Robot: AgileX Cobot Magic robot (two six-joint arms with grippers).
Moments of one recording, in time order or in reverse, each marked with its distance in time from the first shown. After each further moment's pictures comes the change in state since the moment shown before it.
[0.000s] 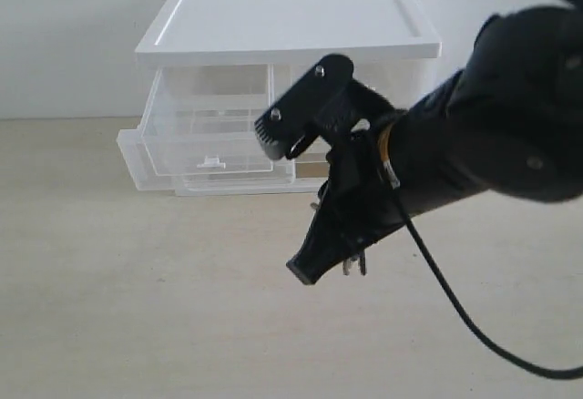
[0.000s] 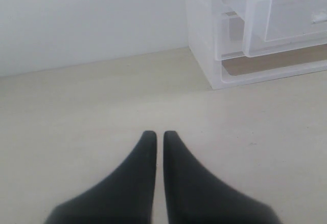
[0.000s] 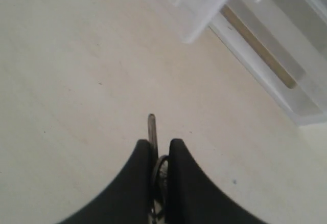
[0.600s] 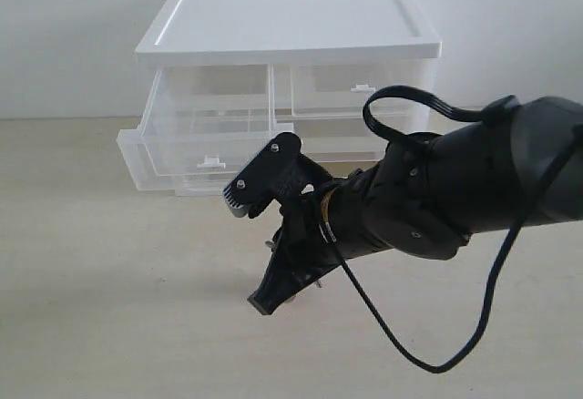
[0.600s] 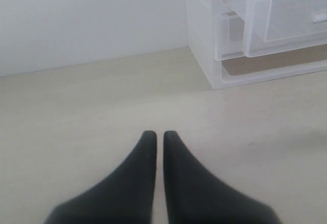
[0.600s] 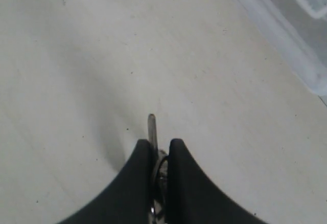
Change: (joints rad) left arm 0.000 0.000 0.000 0.000 0.000 0.000; right arm -0.045 0.310 0.004 -0.017 -0.387 -0.008
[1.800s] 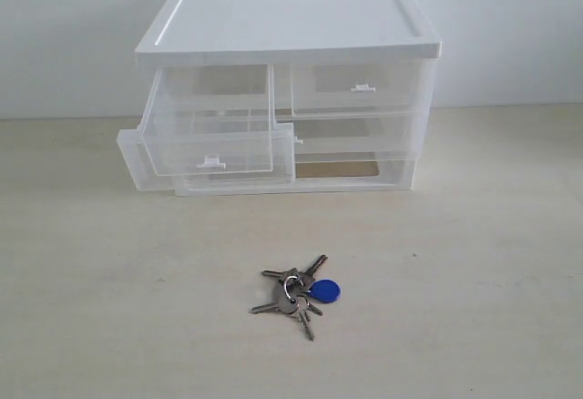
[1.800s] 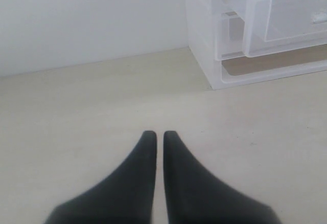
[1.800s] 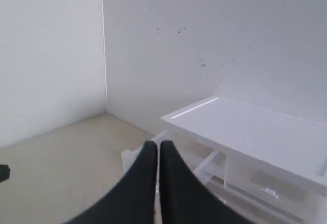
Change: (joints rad) left arm 0.000 0.000 0.000 0.000 0.000 0.000; right arm 0.076 -1.330 0.318 0.045 0.089 0.177
